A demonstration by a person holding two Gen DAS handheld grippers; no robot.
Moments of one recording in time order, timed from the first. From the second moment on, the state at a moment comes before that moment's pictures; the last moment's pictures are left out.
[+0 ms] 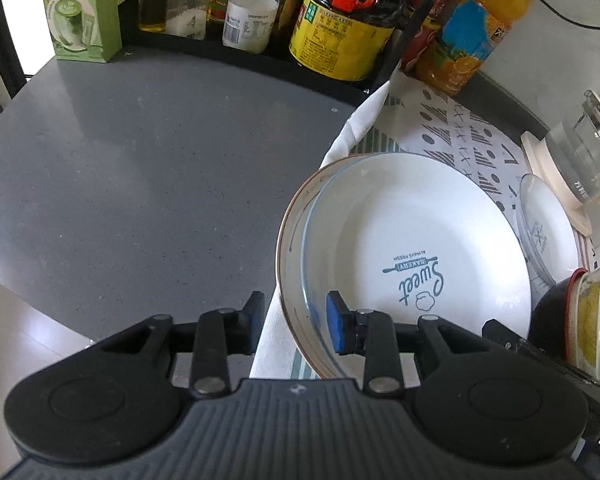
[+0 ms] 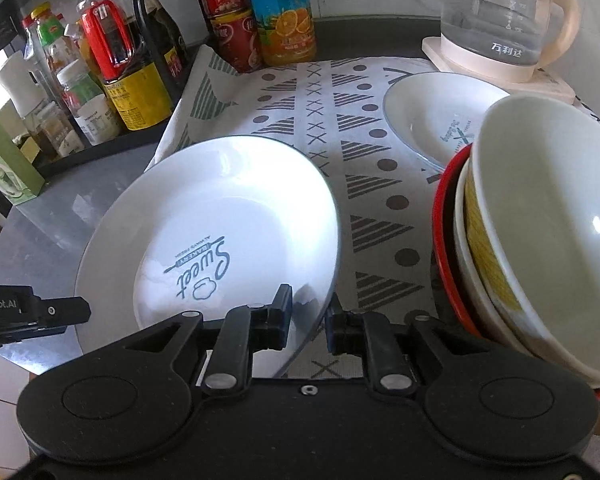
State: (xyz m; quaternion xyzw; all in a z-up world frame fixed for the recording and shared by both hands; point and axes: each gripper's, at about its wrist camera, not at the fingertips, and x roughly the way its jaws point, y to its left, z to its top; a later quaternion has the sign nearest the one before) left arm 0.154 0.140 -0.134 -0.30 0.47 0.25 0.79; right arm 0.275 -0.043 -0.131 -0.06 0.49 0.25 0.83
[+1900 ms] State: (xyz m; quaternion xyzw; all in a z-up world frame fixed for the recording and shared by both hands) left arm 0.313 0.140 -0.056 -0.23 0.43 0.11 0.87; right arm 0.388 -0.089 -0.034 0.03 0.42 0.12 0.90
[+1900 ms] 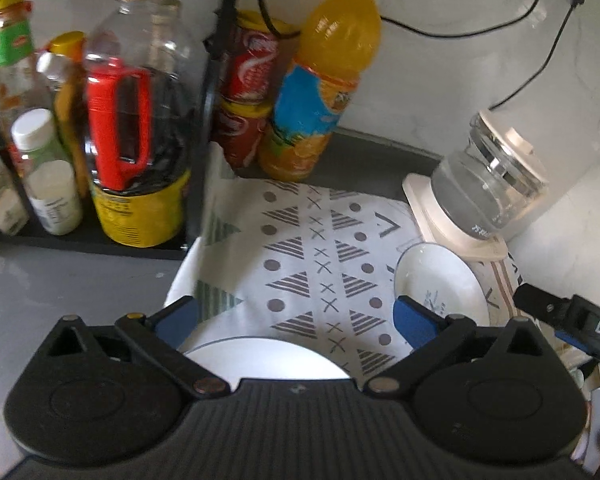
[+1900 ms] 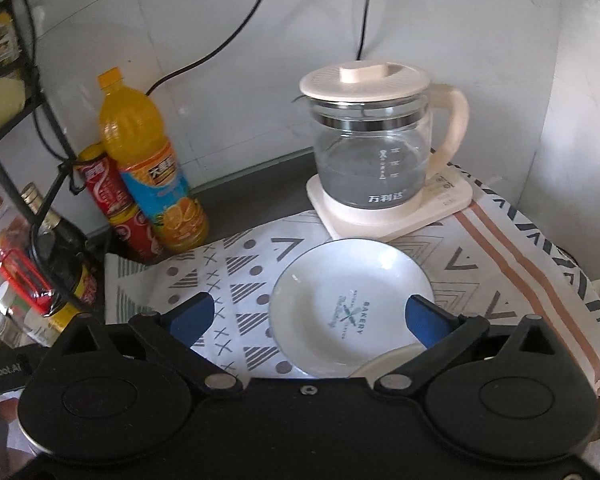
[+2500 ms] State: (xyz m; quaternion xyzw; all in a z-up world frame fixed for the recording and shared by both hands) left arm 0.361 0.100 -0.081 -0.22 0.49 0.03 0.85; right arm 0.408 -0.146 -0.042 0.06 0.45 0.05 0.89
